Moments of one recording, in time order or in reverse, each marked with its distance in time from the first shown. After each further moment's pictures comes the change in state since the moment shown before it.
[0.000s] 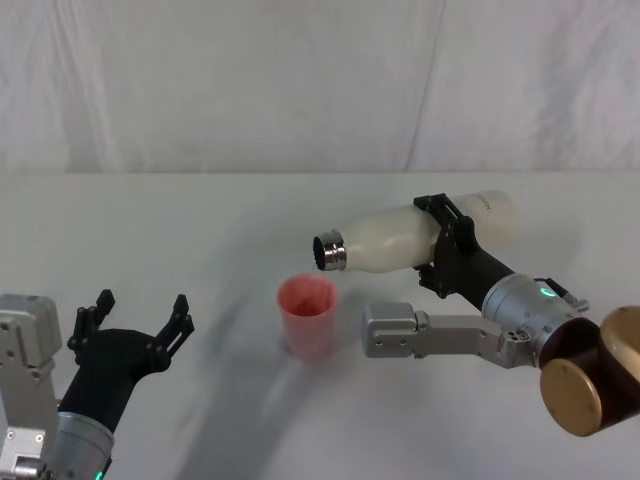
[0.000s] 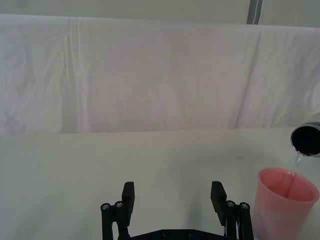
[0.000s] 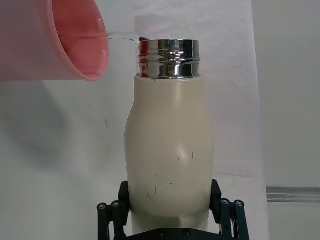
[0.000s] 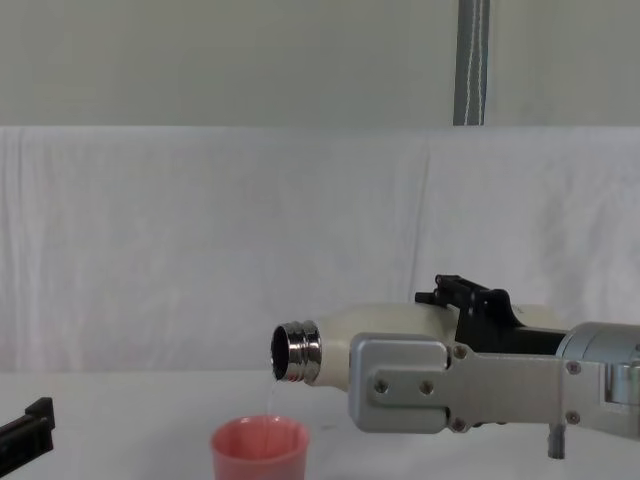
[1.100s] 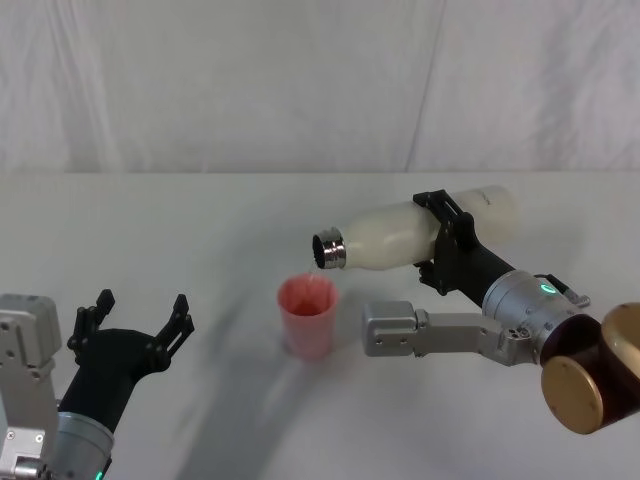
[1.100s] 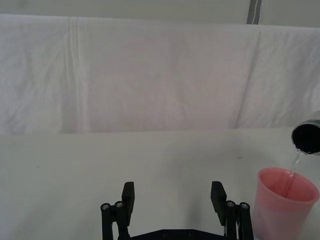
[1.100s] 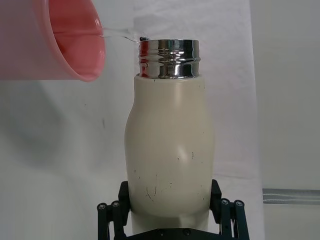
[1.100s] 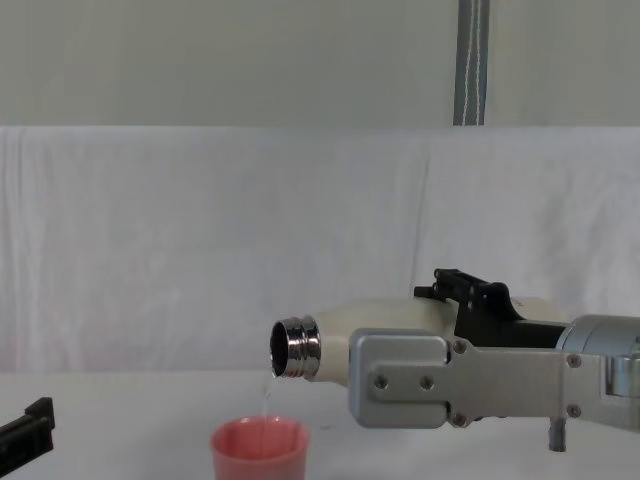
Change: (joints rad) left arm 0.000 0.000 0.000 0.000 0.000 0.000 0.000; right arm 0.005 0.006 -0.004 -0.010 -0.007 0.001 0.007
